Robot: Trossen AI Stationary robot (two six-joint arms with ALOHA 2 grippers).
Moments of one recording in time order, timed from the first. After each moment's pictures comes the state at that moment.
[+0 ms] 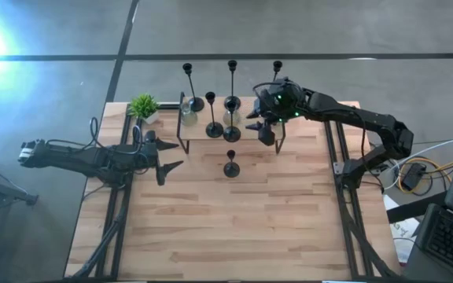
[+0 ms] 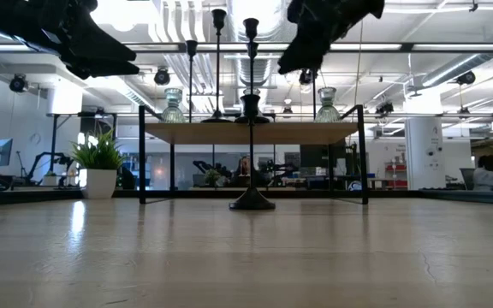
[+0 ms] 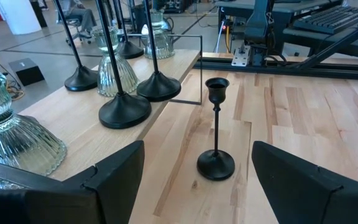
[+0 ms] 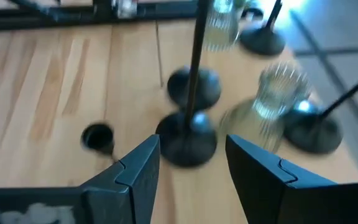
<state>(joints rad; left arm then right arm) -0.10 0.50 0.40 -0.11 -0.42 -0.05 -0.42 1.48 1.35 -0.54 -0.26 -0.18</state>
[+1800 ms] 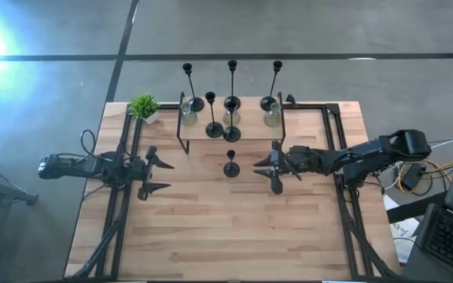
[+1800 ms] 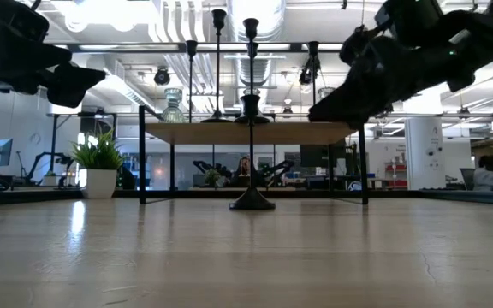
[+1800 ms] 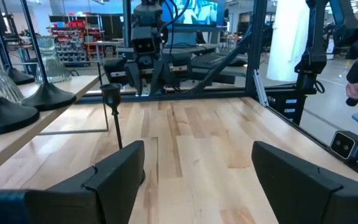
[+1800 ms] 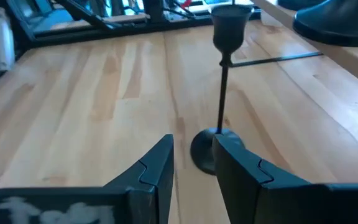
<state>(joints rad) -0.10 0.01 0.04 -0.08 0.00 0.01 -0.03 1.29 0.42 0.52 0.01 0.14</state>
